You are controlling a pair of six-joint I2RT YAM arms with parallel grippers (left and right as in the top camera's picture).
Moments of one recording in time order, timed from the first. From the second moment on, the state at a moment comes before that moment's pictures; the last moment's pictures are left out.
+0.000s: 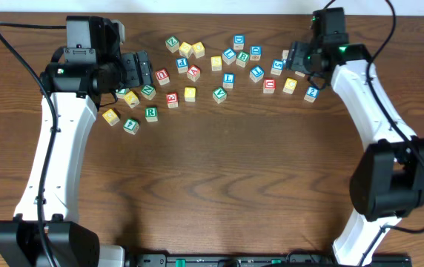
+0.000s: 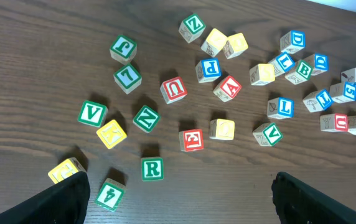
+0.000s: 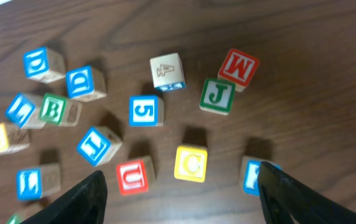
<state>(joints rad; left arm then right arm) -0.02 1.60 1.52 -0.85 0.17 -0.19 0.14 1.98 1.65 -0.65 0.06 0.39</state>
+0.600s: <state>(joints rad) -0.02 1.60 1.52 -0.86 0.17 -0.19 0.14 2.13 1.65 -0.60 0.10 0.49</state>
